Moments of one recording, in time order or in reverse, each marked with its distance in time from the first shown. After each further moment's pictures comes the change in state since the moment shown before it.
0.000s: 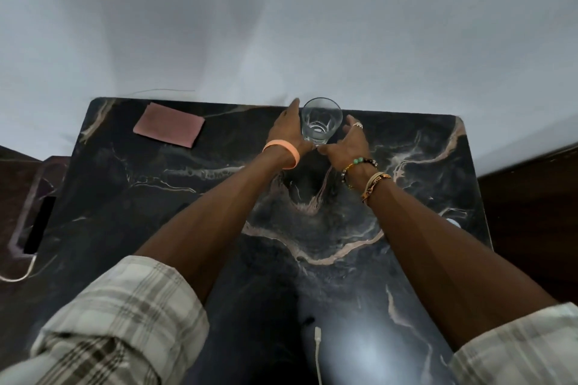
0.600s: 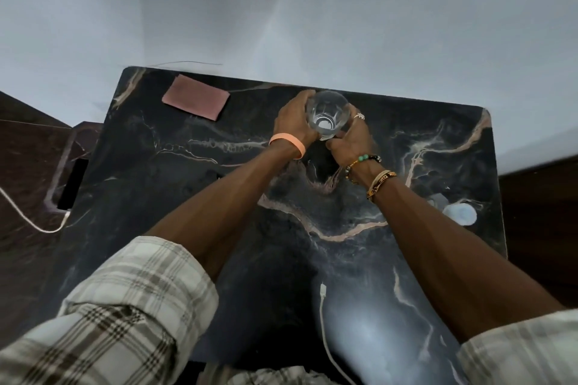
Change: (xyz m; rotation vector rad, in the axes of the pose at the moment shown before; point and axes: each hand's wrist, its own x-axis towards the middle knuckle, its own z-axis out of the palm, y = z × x) left_hand -0.044 -0.014 -0.013 -0.138 0.222 0.016; right_hand -0.042 -0.003 0.022 0.052 -0.058 -0.262
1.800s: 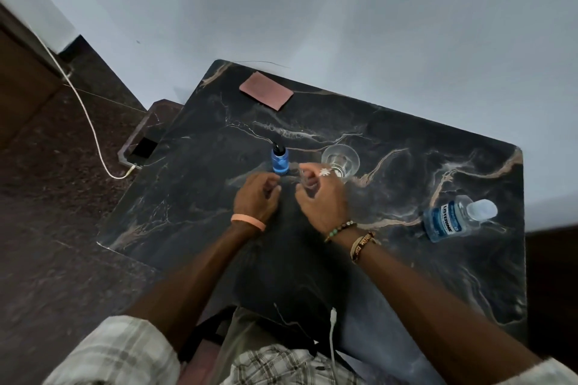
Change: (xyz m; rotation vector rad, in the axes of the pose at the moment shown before) left_hand -0.219 -0.124 -0.071 0.144 0.256 -0.085; right_hand -0.181 -0.006 0.063 -0.251 -0.204 -0.490
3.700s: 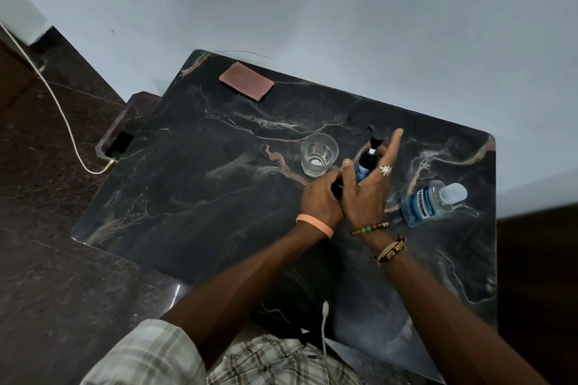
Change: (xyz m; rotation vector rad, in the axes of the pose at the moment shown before) left_hand -0.034 0.145 0.074 -0.333 -0.043 0.139; right_hand -0.016 0.025 -0.080 0.199 0.450 0.081
